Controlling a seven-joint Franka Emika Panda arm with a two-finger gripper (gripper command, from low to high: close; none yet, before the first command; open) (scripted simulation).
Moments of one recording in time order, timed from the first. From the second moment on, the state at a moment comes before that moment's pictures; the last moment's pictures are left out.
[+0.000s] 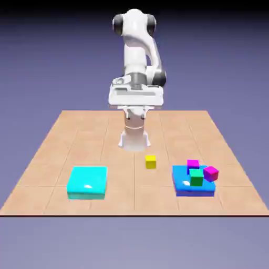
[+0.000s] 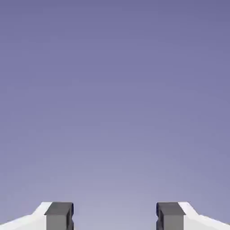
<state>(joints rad) 0.01 -0.53 0.04 -2.81 -0.04 2.99 0.74</state>
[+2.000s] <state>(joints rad) -0.19 0.45 0.85 -2.17 -0.06 1.75 1.03</state>
